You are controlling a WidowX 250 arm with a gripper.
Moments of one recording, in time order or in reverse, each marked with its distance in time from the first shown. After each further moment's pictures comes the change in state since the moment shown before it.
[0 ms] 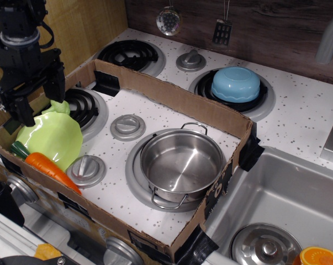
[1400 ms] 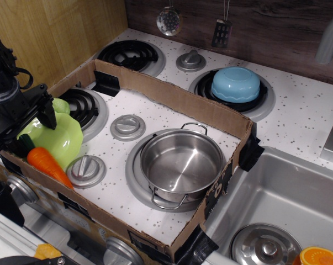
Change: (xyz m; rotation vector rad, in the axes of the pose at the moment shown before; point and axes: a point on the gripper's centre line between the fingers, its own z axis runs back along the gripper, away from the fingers) arm 0.015 0.016 -0.056 -0.197 -0.020 -0.070
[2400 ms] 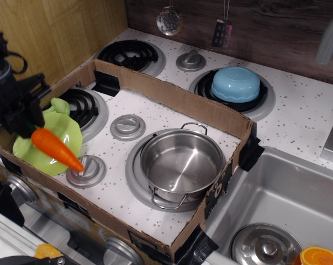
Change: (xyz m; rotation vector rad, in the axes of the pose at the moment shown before) arm 0.007 -0.014 0.016 0.025 0.082 -0.133
